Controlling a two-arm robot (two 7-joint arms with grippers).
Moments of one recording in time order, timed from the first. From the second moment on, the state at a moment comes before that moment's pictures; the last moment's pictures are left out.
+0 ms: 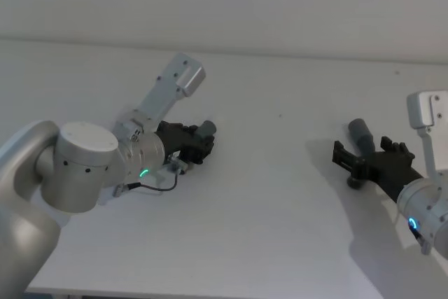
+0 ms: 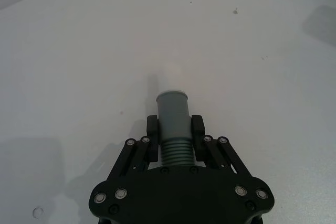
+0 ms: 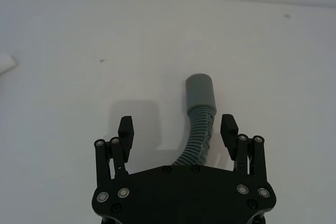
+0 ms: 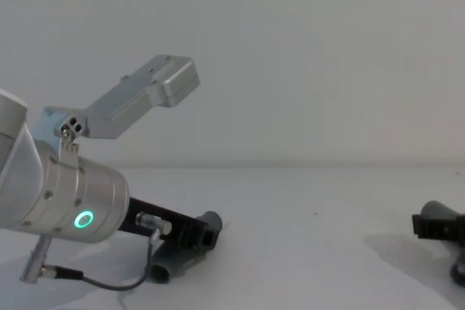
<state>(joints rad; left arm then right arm) -0.35 0.32 0.49 -1.64 -0.28 0.72 -0.18 0.00 0.30 -0.21 -1.81 0.29 0.54 0.00</state>
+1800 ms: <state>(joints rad) -0.35 0.32 0.49 -1.64 -0.28 0.72 -0.18 0.03 0.25 -0.18 -1.75 0.29 0.58 0.02</state>
